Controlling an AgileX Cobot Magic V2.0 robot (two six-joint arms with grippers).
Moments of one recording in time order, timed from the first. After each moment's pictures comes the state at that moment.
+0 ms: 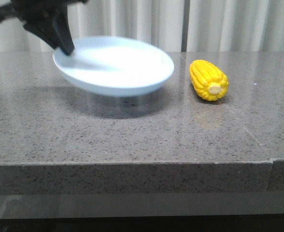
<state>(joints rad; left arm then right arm) -0.33 1.79 -1.56 -0.23 0.94 0.02 0.07 0.39 -0.60 0.01 0.45 0.14</state>
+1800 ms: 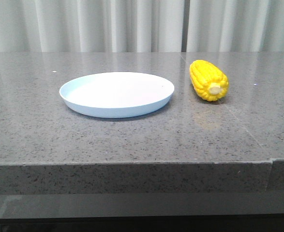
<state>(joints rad) -0.15 0.67 -0.76 0.04 0.58 -0.05 0.07 0.39 -0.60 0.01 0.45 0.14</state>
